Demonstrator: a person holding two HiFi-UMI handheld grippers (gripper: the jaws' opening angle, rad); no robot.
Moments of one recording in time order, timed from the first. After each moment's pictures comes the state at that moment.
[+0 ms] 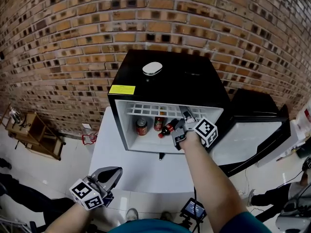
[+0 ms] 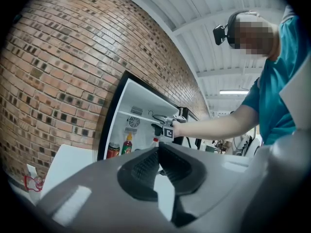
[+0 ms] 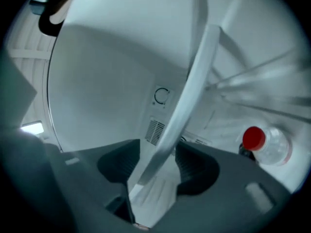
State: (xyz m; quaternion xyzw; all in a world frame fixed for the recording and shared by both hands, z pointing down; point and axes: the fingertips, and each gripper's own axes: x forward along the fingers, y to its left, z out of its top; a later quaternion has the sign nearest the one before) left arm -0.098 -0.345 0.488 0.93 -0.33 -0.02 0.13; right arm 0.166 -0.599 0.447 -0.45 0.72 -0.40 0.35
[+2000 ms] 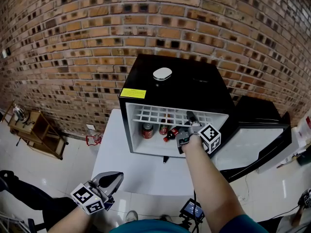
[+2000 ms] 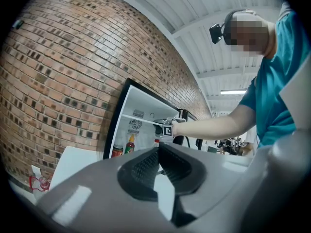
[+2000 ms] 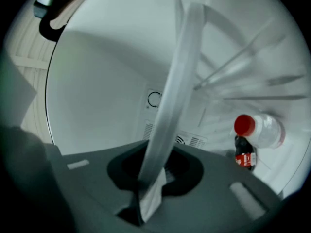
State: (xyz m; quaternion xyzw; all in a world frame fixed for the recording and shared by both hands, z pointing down) left arm -0.118 -0.328 0.485 0.93 -0.34 -0.03 0.12; right arm 0.169 -0.595 0.454 -0.48 0.67 -0.43 0.38
